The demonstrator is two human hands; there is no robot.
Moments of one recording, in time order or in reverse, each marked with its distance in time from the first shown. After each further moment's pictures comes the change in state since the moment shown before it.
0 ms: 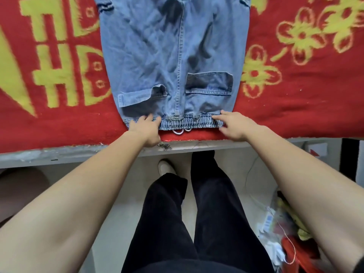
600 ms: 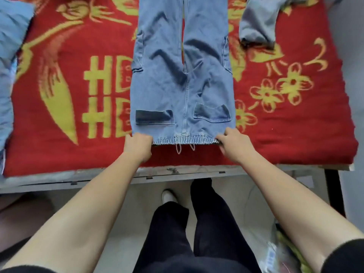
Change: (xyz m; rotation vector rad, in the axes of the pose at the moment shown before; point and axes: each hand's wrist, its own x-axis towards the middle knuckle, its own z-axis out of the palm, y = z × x) left_hand -0.107 -0.048 -0.058 0.142 0.371 -0.084; right_hand -0.111 -0.059 -0.061 -0.220 0.454 0.014
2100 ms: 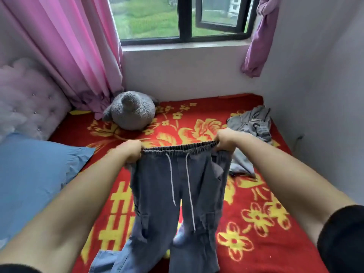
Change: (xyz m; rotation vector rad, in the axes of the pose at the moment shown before) left_hand -0.030 -0.108 -0.428 -0.335 0.275 -0.101; right_hand 0.066 0.059 -0.469 0.011 0.055 -0.045
